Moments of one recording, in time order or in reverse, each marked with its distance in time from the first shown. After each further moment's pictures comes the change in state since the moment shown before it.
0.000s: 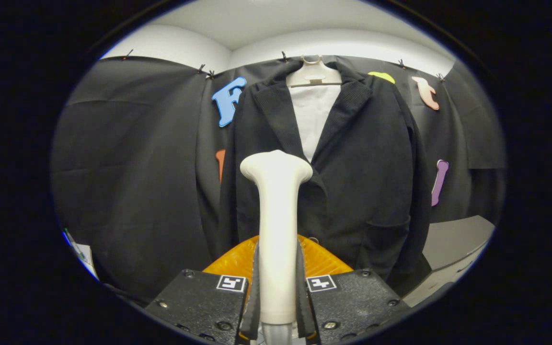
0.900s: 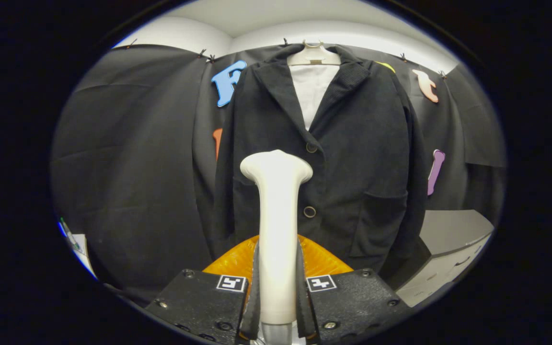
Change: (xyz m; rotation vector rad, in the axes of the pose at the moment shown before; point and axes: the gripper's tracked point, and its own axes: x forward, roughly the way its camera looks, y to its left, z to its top) arm -0.006 -0.008 -0.052 -0.030 0.105 -0.030
